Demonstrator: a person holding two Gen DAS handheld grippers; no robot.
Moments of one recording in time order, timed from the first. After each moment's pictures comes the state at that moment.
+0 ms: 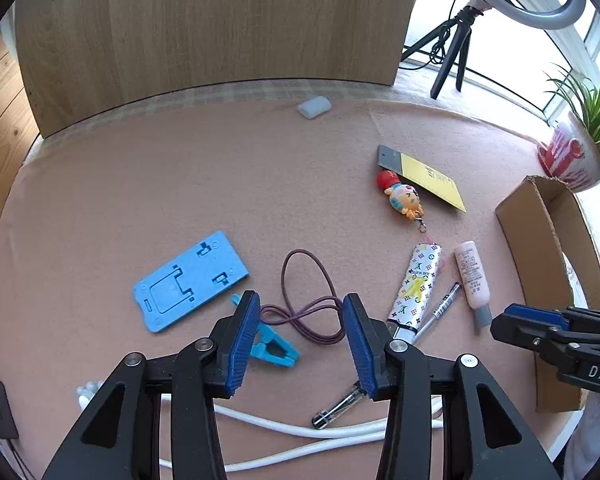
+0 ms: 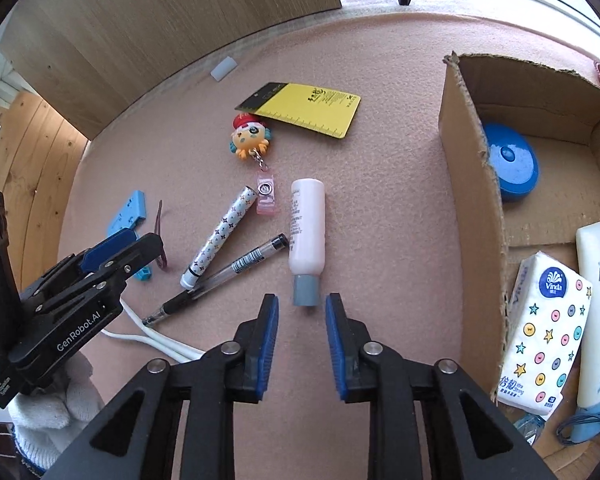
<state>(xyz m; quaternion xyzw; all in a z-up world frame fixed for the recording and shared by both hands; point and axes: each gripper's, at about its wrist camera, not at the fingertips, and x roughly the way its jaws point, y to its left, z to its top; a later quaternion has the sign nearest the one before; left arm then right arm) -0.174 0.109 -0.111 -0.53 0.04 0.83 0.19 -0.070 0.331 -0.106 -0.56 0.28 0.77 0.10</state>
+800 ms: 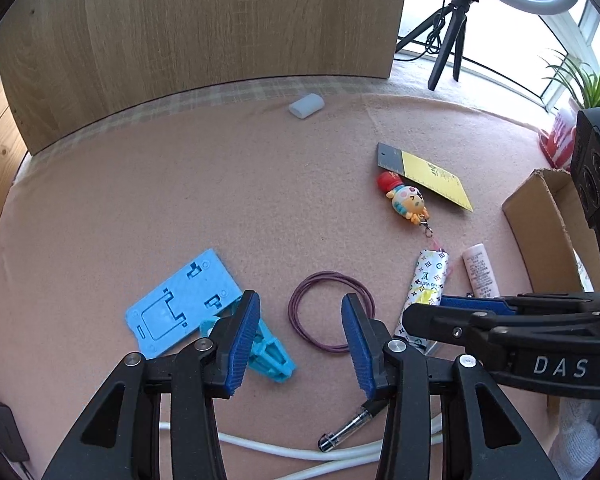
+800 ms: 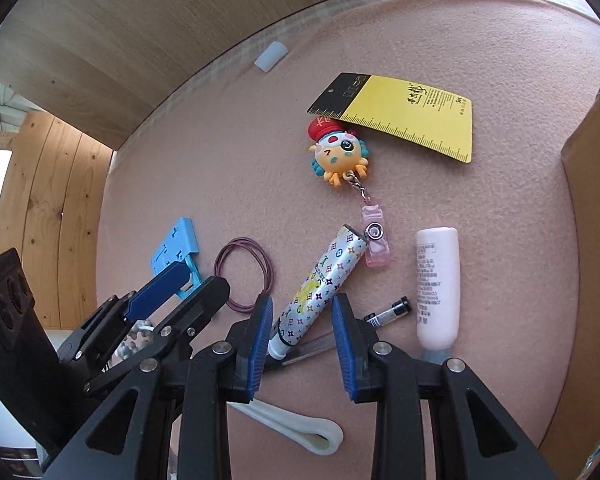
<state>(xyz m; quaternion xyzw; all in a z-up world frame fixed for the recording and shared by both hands) -0.197 0.125 -0.119 -0.53 0.08 0.82 0.21 -0.146 0.308 -0.127 -0.57 0.35 0.75 0.05</state>
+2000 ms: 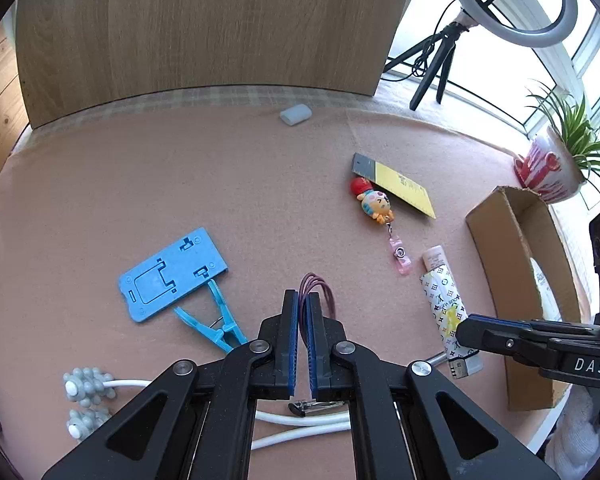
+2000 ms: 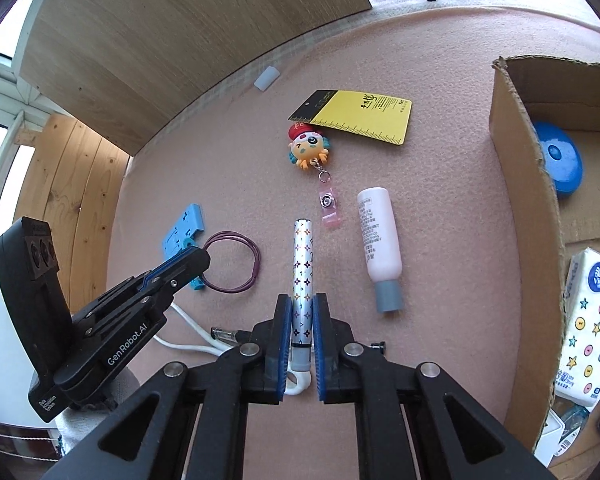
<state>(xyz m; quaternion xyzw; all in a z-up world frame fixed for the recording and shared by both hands) -0.171 0.106 -0.096 -0.52 0.00 0.82 0.23 -0.086 0.319 -0.101 -0.53 0.35 0.77 0.05</state>
